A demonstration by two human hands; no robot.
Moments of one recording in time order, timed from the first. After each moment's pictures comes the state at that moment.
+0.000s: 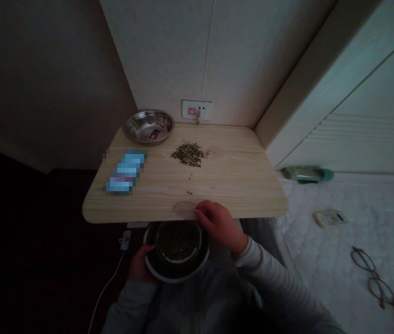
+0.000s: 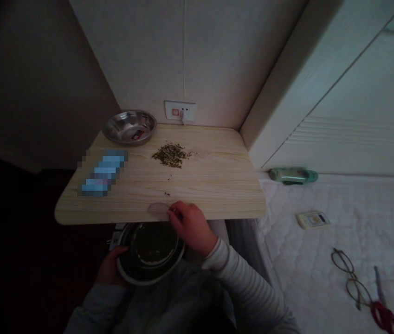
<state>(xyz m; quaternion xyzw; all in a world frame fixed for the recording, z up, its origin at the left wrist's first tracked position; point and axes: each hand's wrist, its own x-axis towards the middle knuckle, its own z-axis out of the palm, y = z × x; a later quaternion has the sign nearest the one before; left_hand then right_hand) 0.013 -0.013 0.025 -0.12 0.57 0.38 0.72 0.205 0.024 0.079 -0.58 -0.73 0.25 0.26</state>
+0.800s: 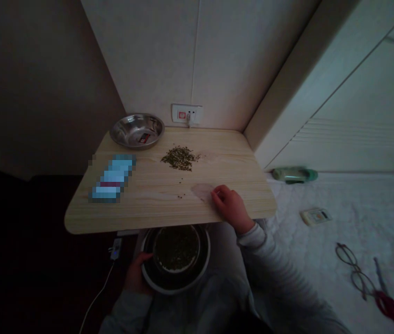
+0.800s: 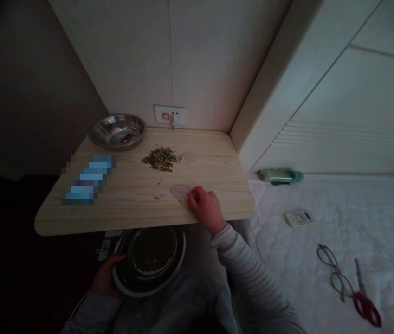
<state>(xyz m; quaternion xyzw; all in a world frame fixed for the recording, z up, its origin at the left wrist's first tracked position) 0.025 -0.012 0.023 -0.12 0.58 0.34 0.74 0.262 0.053 0.067 -0.70 -0.66 0.13 0.24</state>
